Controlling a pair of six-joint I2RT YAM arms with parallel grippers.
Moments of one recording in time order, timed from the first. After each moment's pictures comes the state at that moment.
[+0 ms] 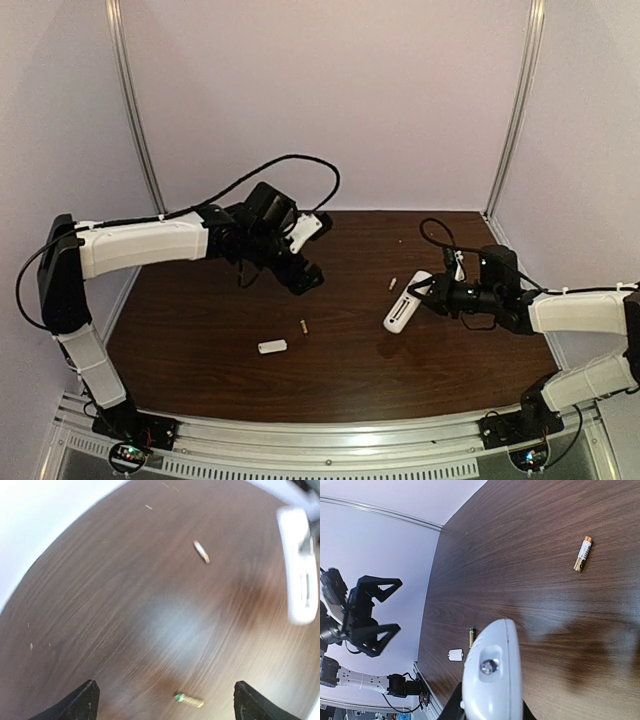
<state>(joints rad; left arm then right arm) -0.85 1.75 1.43 -0.45 0.01 0.03 0.43 1.24 0.45 0.35 -0.52 0.91</state>
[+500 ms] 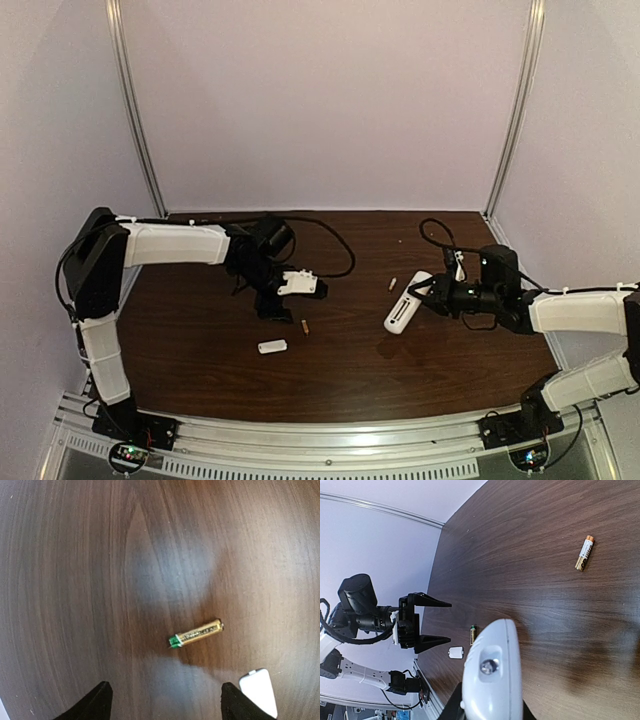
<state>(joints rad) -0.76 1.91 1.35 -0.61 0.20 0.93 0.42 1.24 0.45 0.34 -0.54 0.90</state>
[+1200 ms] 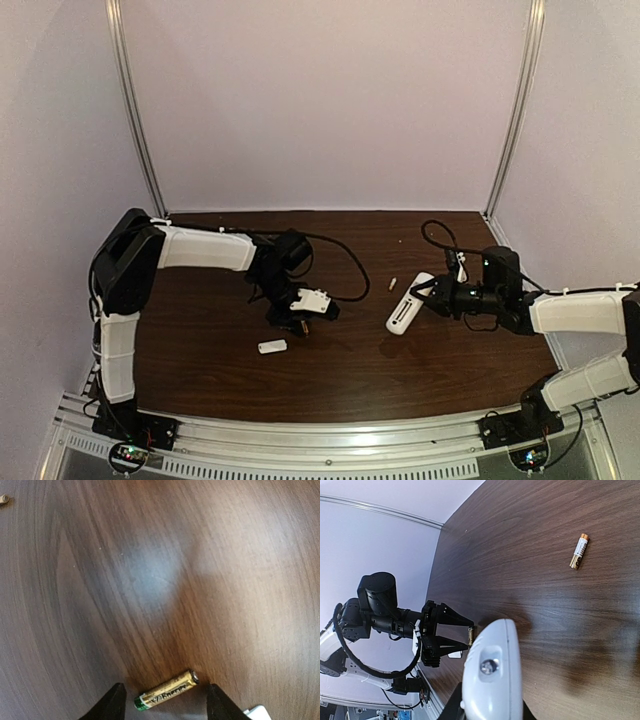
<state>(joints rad) -0.79 2.09 1.47 -0.69 0.28 1.08 0.39 1.24 0.44 0.36 -0.56 0.90</state>
